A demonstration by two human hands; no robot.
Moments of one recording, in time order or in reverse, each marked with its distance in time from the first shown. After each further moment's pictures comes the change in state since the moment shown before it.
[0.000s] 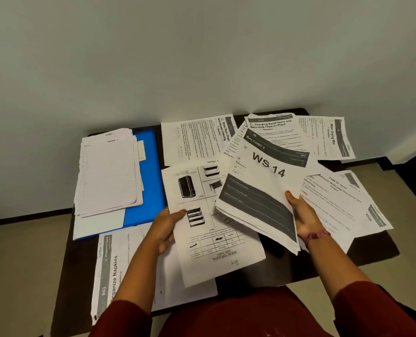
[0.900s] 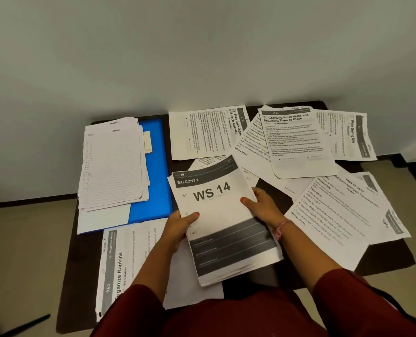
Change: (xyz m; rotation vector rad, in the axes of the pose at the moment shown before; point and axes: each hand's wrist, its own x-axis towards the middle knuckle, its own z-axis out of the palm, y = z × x) left_hand 0.035 -0.020 0.000 0.163 0.131 -0.112; right_hand 0.026 0.051 0.088 -0.943 -0.171 -0.217
